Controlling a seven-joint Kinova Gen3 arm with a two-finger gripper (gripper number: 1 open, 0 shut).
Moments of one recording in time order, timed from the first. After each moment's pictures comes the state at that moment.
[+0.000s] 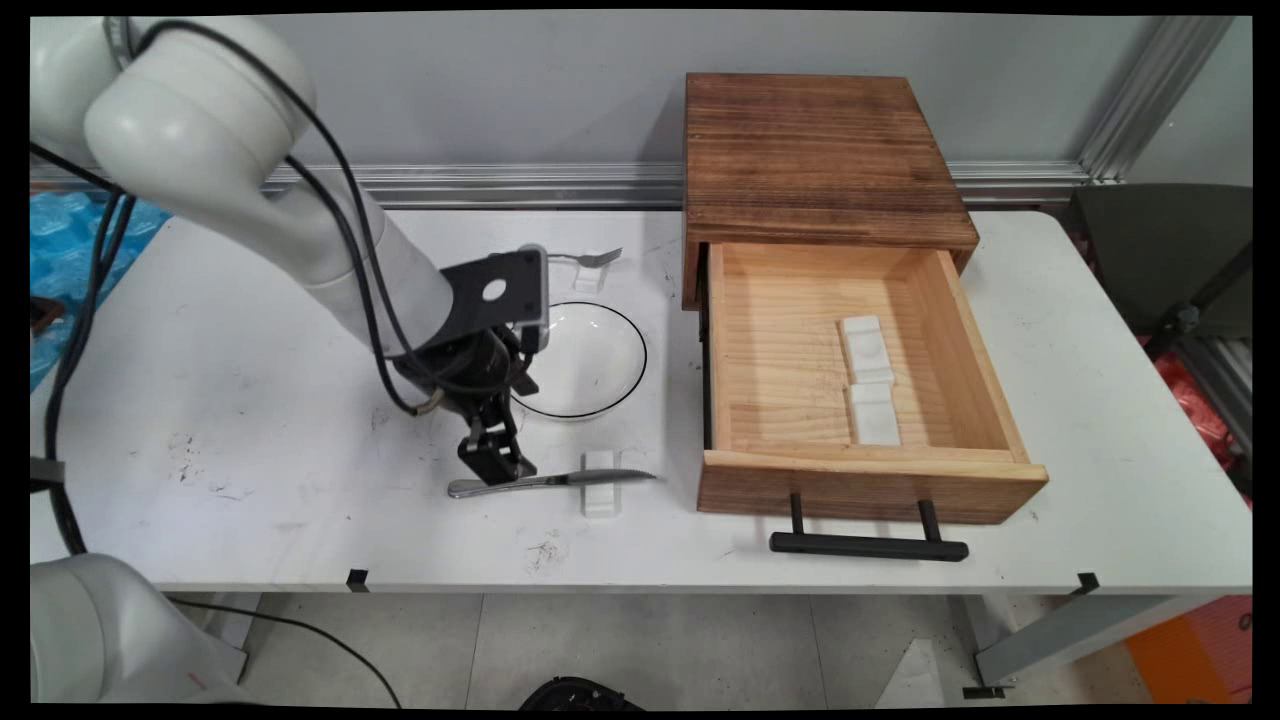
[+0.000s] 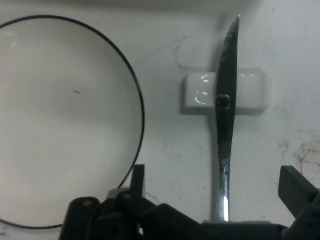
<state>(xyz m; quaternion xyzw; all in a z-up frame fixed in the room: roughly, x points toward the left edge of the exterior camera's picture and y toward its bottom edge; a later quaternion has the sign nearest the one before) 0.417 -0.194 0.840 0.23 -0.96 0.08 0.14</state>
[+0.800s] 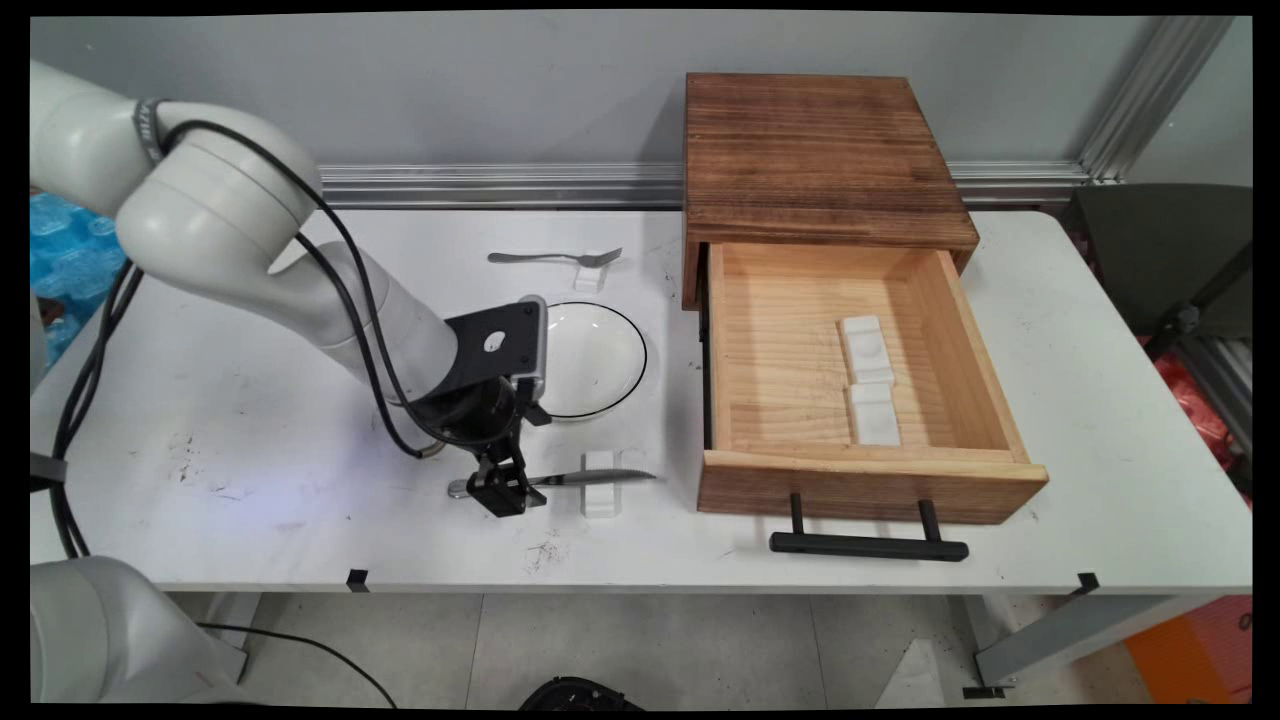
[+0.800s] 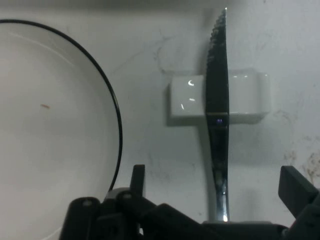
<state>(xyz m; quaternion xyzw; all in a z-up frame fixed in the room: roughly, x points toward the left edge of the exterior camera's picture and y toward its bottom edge) 0.423 -0.186 0.793 0.20 -0.96 0.09 0.17</state>
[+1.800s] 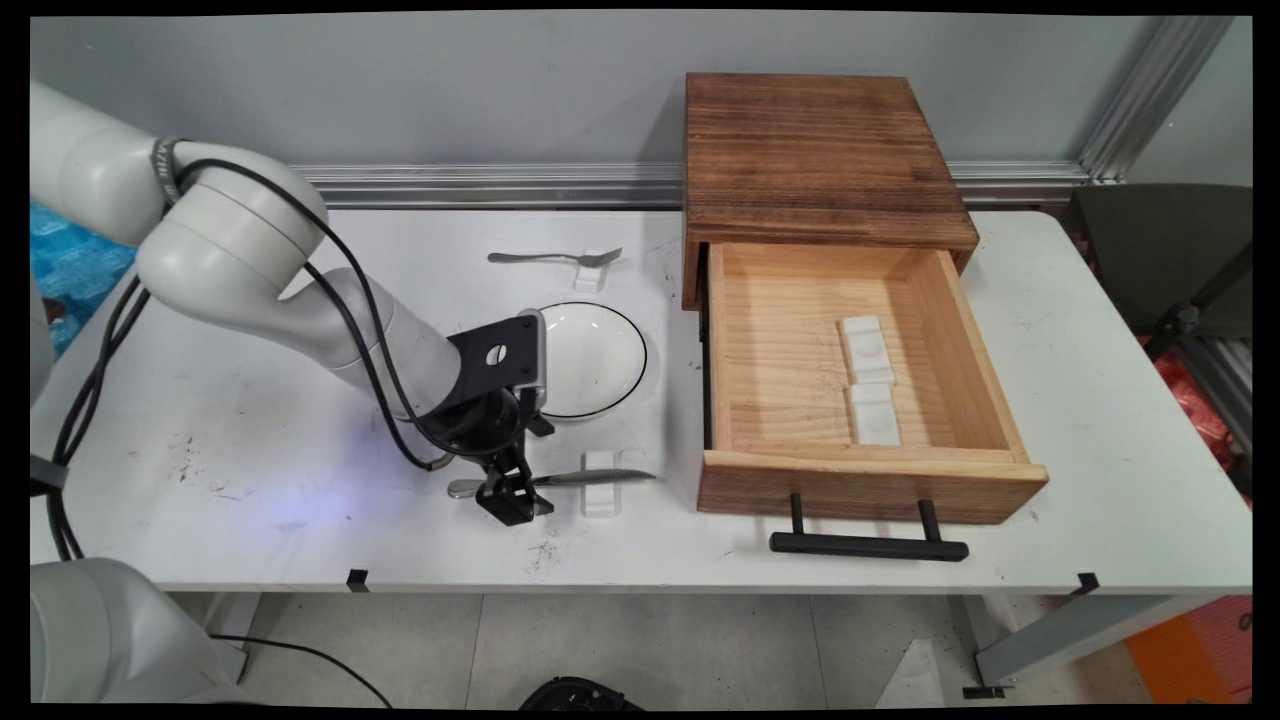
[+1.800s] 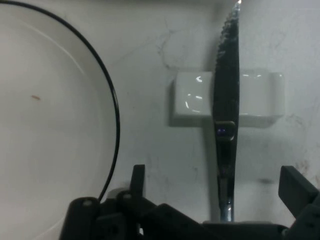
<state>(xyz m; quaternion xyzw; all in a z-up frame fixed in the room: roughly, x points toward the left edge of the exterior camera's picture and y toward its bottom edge) 0.428 -0.187 0.769 0.23 -0.95 0.09 0.18</state>
